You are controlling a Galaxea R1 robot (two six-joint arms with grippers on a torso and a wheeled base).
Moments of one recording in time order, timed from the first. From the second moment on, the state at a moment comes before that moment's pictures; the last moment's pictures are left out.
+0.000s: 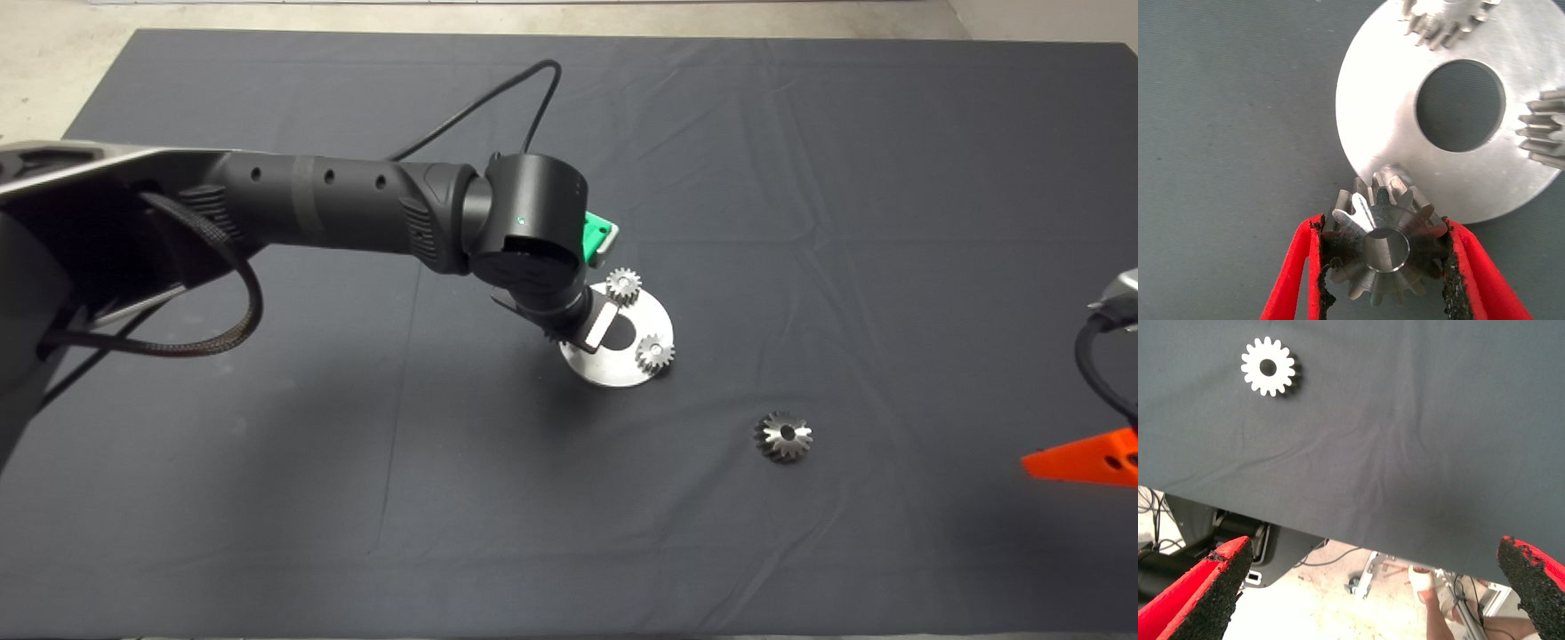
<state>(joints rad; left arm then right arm) -0.38 2.82 -1.07 0.62 1.53 -1.21 0.80 1.83 -0.34 0.05 -1.53 1.26</state>
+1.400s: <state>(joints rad) -0.37 2.83 -1.13 0.61 1.53 -1.25 0.80 1.83 -0.34 0.05 -1.53 1.26</state>
